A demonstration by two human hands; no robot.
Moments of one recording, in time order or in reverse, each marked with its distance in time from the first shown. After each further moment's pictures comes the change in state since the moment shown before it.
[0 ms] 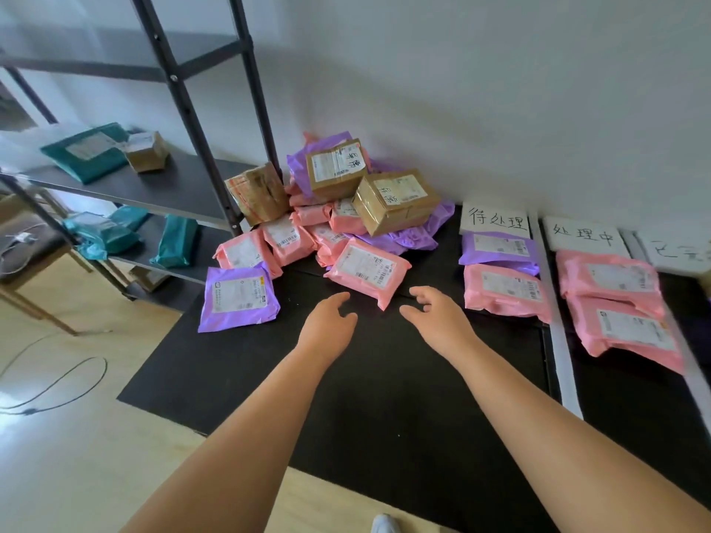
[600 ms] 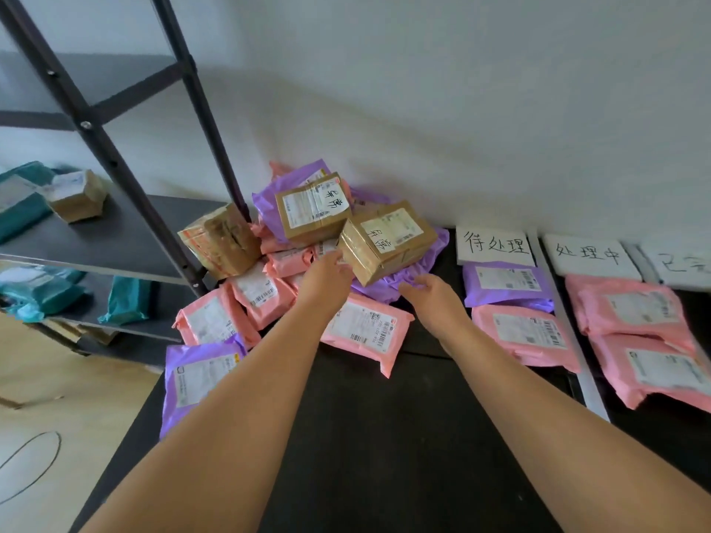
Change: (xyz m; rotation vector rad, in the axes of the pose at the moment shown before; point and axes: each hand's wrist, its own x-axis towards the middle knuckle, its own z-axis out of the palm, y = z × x) left_hand 0.184 0.088 -0.047 0.122 0.052 0.163; right_hand 0.153 -0.054 -0.010 0.213 0.108 0.162
